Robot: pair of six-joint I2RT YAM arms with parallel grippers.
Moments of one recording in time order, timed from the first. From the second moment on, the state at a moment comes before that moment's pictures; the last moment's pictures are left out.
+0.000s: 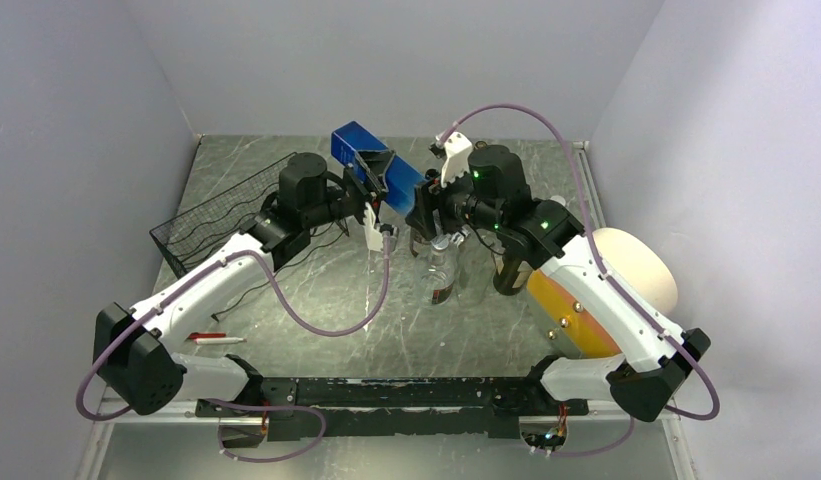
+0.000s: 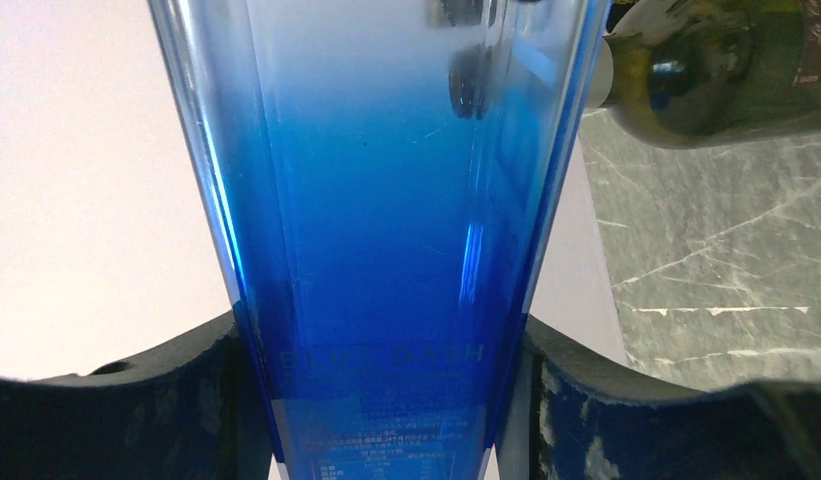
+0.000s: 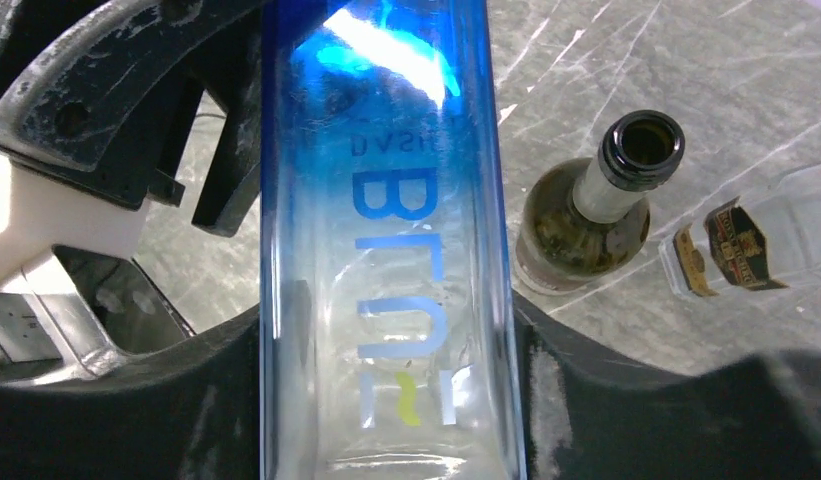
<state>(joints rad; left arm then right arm) -0.64 1.31 1.11 0.02 0.39 1.62 0.72 1.25 1.43 -0.64 -0.12 0.11</state>
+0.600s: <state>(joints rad) -0.64 1.30 1.18 -0.03 0.39 1.45 0.73 1.23 1.42 -0.63 -0.07 0.18</state>
